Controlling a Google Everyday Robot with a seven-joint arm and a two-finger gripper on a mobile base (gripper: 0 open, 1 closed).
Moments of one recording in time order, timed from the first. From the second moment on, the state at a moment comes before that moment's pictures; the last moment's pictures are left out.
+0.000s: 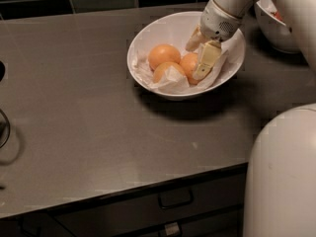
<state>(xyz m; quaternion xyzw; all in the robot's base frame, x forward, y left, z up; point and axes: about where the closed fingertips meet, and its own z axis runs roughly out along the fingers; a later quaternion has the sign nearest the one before) 0.632 -0.113 0.901 -0.71 0.68 0.12 0.16</state>
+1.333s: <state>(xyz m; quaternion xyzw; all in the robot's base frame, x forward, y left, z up) 0.630 -0.104 0.882 -0.72 0.68 0.12 0.13</state>
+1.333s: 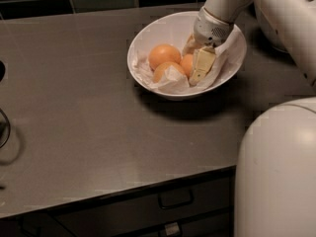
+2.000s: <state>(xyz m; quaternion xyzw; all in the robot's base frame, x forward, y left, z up) 0.641 -0.096 0.875 -0.73 0.67 0.10 0.11</state>
